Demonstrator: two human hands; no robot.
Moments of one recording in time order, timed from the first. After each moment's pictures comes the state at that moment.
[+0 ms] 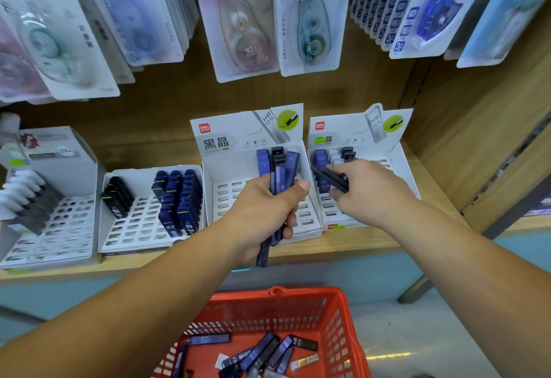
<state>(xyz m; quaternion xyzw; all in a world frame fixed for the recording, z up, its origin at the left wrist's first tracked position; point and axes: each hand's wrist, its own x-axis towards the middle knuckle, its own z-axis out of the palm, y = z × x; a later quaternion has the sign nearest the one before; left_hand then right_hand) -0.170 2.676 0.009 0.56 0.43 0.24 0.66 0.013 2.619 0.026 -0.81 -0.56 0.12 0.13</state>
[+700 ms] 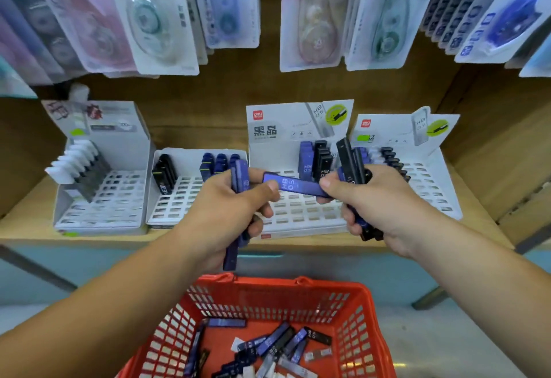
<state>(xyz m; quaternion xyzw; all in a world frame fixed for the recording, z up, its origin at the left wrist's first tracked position) -0.281 2.673 0.021 0.54 0.45 0.34 0.63 -0.075 2.607 0.046 -0.67 -0.36 0.45 0.47</state>
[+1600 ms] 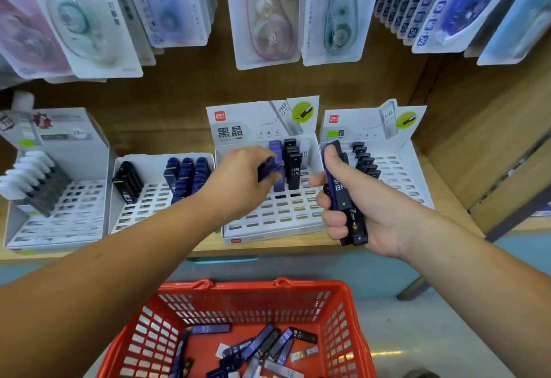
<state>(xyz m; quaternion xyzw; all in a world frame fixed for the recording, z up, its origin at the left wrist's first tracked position) -0.213 2.725 0.017 0.87 0.41 0.20 0.20 -0.037 2.600 0.039 -0.57 -0.24 0.62 0.48</state>
